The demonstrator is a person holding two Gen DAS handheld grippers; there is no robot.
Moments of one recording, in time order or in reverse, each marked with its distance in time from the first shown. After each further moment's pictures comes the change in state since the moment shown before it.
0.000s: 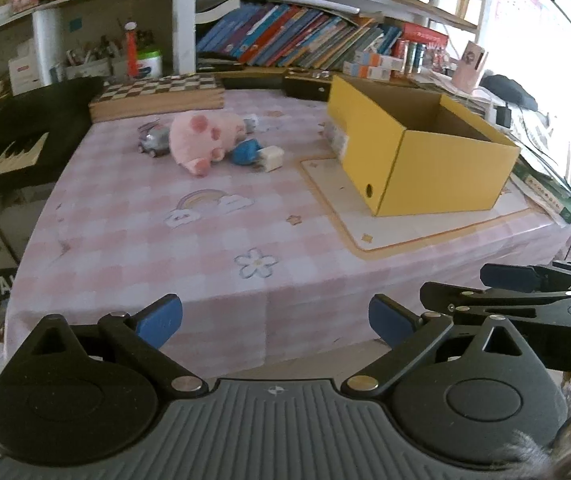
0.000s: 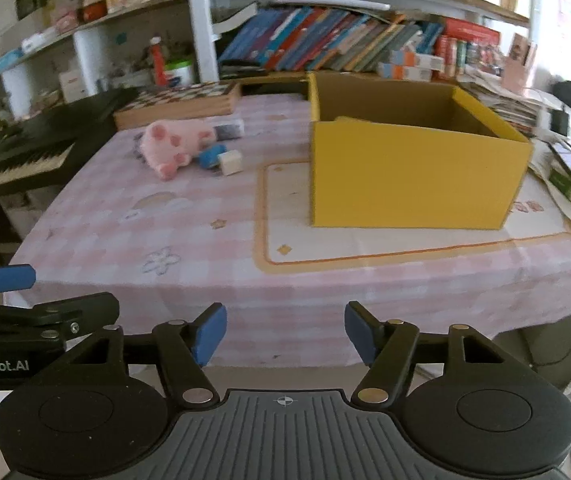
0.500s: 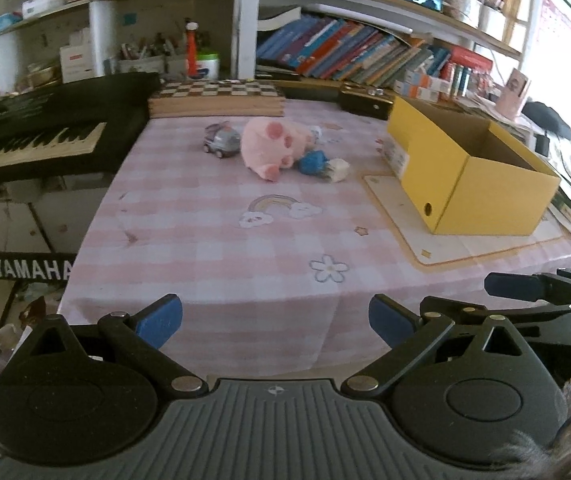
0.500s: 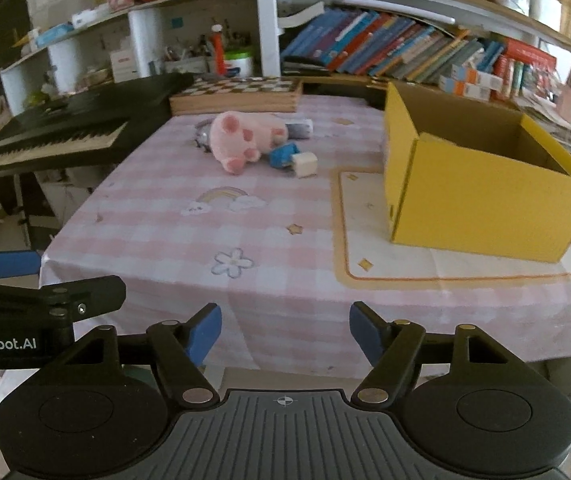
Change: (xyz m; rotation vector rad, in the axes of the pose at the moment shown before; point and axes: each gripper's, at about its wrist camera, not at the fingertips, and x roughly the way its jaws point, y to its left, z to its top) left arm -0.015 0.048 -0.003 -0.086 -0.032 0.091; right arm 0.009 0.050 0.010 -0.100 0.002 0.089
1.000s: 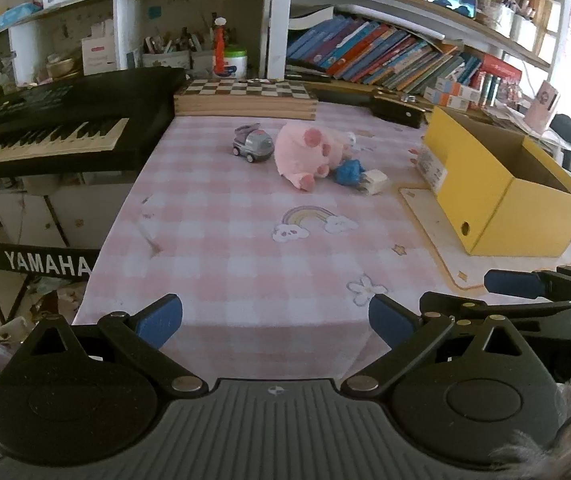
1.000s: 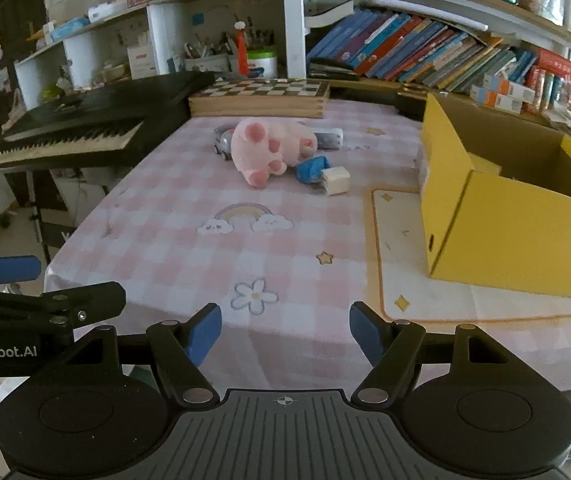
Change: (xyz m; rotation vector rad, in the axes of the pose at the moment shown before) left arm 0.025 0.020 0.018 -0.043 0.006 0.052; right arm 0.035 0.011 0.027 -0.038 0.004 0.052
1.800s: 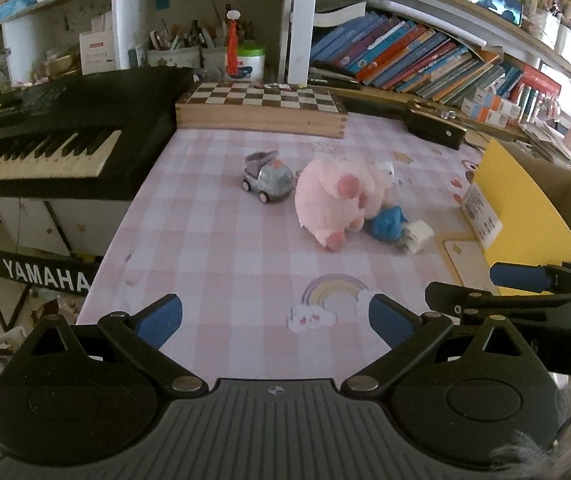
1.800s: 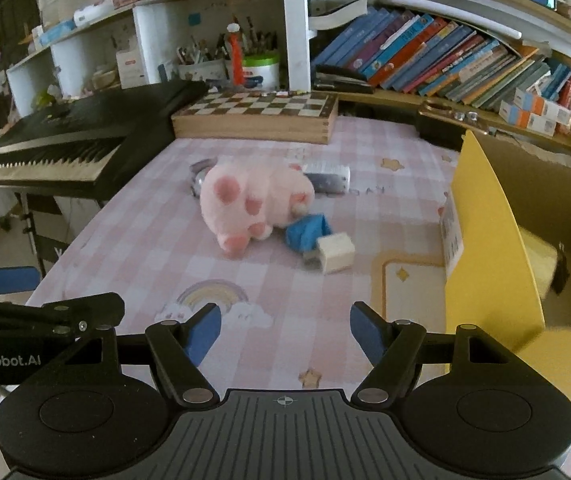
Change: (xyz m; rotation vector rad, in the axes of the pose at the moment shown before) left arm 0.083 0.000 0.076 -0.034 0.022 0.050; right arm 0.079 -0.027 0.079 -0.021 0.001 0.034
